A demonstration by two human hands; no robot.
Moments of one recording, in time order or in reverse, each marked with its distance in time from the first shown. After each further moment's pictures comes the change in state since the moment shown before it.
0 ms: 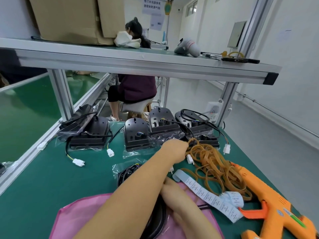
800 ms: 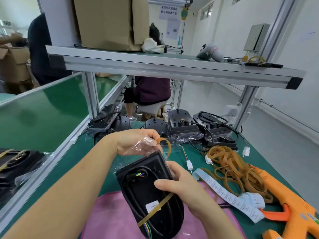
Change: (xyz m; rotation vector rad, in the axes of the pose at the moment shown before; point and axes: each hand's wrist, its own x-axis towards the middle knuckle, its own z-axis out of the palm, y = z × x) left_hand -0.148 -0.145 -0.039 -1.485 -0.263 0.046; right_hand -0.041 -0.044 0.031 -0.053 -0.242 -0.279
